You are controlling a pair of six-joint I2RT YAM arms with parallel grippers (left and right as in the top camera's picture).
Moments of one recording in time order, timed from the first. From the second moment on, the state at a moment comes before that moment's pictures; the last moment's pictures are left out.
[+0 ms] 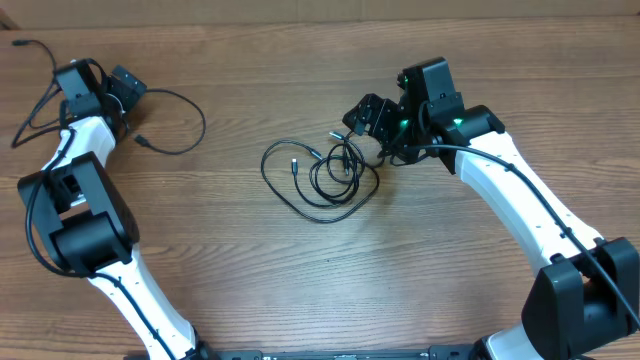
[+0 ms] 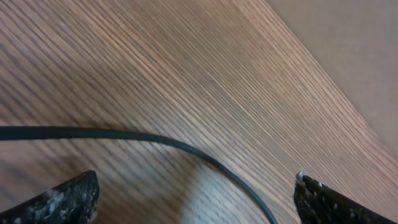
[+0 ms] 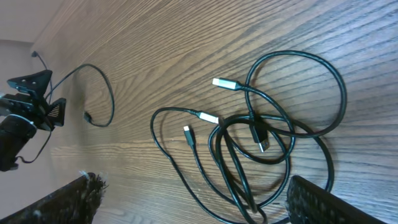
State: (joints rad) left arm 0.39 2.26 1.57 -0.04 0.08 -0.55; right arm 0.35 1.70 1.35 -0.61 -0.34 0.78
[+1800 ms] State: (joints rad) left arm 0.35 2.17 1.58 -0.08 0.15 -0.47; right arm 0.30 1.70 1.35 -0.68 -0.19 0.72
